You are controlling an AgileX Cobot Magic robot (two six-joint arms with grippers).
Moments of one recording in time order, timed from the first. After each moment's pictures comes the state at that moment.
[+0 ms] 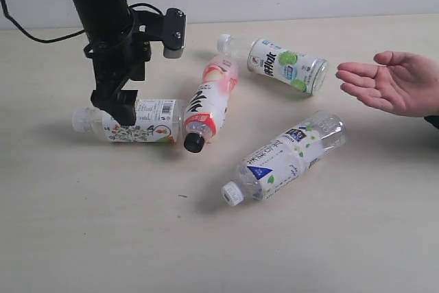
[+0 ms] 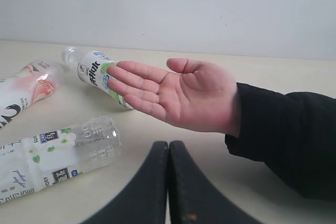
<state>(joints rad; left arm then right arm) -0.51 2.05 -1.62 0.00 1.17 1.13 0.23 0.00 -0.01 0.05 0.32 -0.08</state>
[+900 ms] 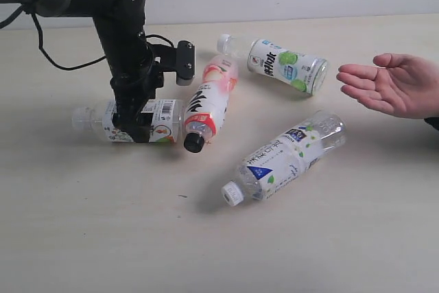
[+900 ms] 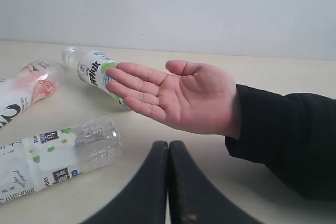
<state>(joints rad) -0.51 2.19 -1.62 0.00 1.03 1.10 0.23 0.00 -0.01 0.05 0.32 -0.08</state>
